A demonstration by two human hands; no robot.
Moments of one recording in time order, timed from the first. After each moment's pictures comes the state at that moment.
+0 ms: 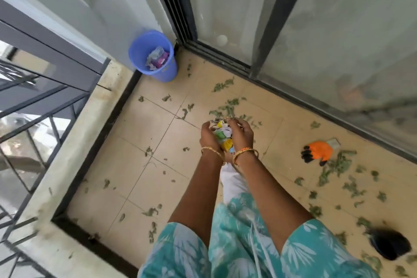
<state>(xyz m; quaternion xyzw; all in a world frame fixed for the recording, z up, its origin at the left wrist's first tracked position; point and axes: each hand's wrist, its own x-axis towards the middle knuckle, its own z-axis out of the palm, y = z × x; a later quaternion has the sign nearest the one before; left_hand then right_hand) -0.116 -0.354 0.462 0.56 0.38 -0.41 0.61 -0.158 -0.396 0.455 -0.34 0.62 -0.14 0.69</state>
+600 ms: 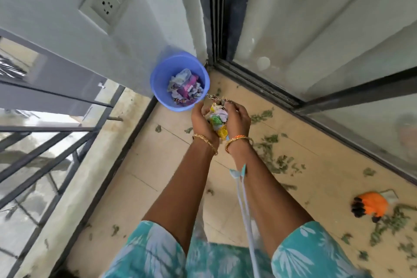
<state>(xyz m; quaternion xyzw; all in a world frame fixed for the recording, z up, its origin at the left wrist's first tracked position) 0.237 -0.402 0.388 0.46 0.34 -0.42 0.71 0.200 -0.442 0.347 -0.34 0.63 -0.17 0.68</state>
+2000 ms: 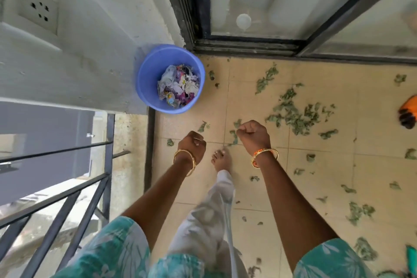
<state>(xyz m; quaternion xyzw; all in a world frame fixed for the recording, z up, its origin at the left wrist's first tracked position) 0.318 -0.250 0.222 0.84 -0.20 -0.48 0.14 0.168 -0.328 0.250 -0.44 0.71 -0.08 0.54</state>
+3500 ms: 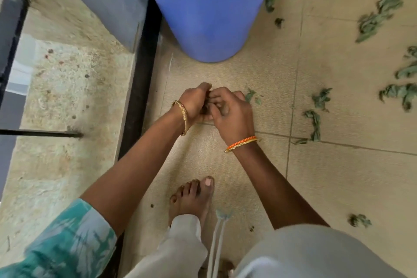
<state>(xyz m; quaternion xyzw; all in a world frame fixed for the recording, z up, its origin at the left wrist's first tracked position) 0.431 -0.230 -0.082 0.71 -0.09 -0.61 0.34 0.322 -0.232 -0.107 -0.75 0.47 -0.28 0.37</state>
